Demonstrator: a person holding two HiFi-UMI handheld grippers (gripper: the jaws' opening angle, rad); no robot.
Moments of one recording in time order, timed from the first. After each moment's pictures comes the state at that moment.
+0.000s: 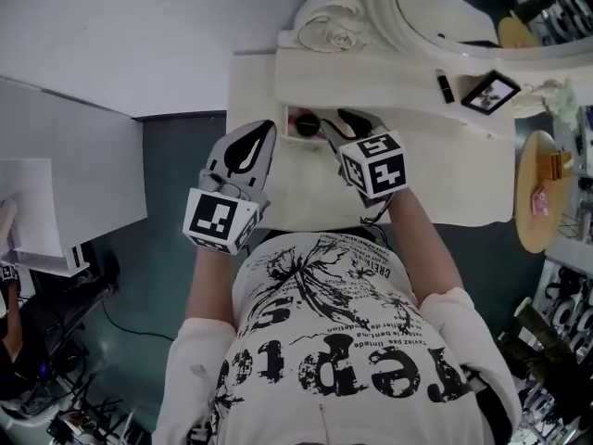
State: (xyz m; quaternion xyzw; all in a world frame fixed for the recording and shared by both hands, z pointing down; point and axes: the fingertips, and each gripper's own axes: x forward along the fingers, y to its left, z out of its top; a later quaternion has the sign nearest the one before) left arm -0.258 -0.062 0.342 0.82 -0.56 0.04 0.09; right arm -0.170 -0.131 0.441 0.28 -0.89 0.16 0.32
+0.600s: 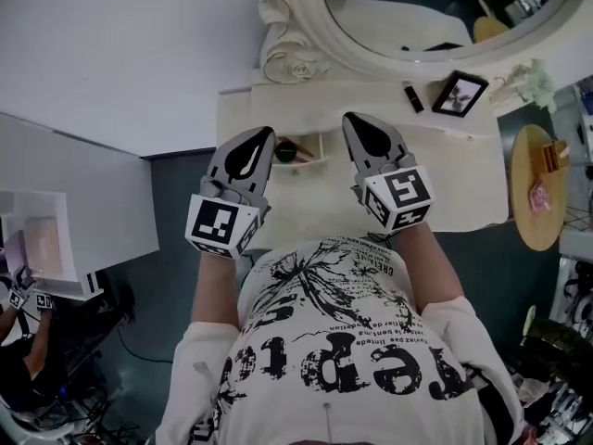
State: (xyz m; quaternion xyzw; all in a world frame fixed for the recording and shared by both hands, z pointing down) left arm -0.196 -0.092 0.275 0.84 -0.54 0.05 0.03; right arm -0.088 -0.150 0.297 0.35 -0.93 0.05 0.09
